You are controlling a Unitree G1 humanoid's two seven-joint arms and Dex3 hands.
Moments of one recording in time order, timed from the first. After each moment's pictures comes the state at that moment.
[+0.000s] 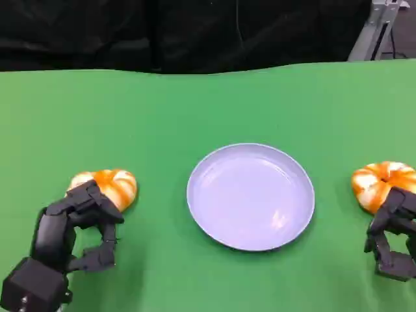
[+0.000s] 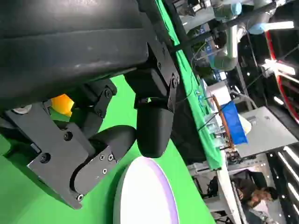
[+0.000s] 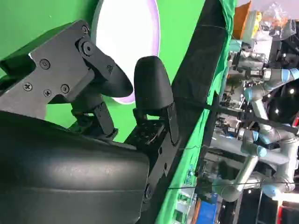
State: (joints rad) left arm -0.31 0.09 0.14 1.06 0.00 -1.08 -0.13; right arm -0.11 -0.11 -0.15 0.66 0.16 -0.82 0.32
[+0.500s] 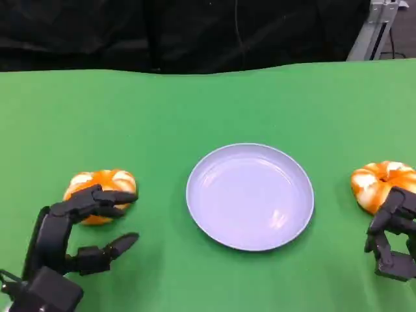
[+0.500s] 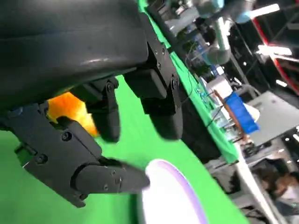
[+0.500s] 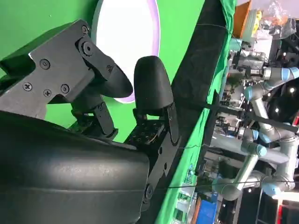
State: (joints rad) left arm -0.30 0.18 0.08 1.05 0.34 -1.13 0.19; right arm -0.11 -0.11 -0.15 0.66 0.16 -0.82 0.32
